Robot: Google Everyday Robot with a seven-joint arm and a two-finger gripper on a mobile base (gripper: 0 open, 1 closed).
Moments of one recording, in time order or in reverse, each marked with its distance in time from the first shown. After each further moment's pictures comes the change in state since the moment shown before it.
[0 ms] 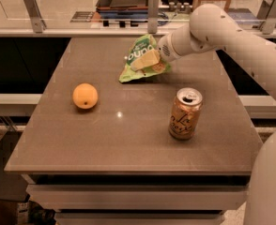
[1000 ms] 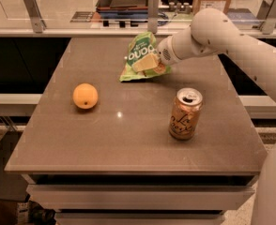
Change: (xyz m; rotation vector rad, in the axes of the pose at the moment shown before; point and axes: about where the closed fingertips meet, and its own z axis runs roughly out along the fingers) arm 0.011 0.014 0.002 -0.053 -0.004 -0.032
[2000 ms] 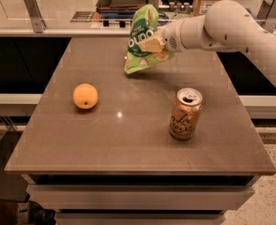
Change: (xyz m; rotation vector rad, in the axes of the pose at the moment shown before) arm -0.062 -0.004 -0.052 0.092 -0.235 -0.130
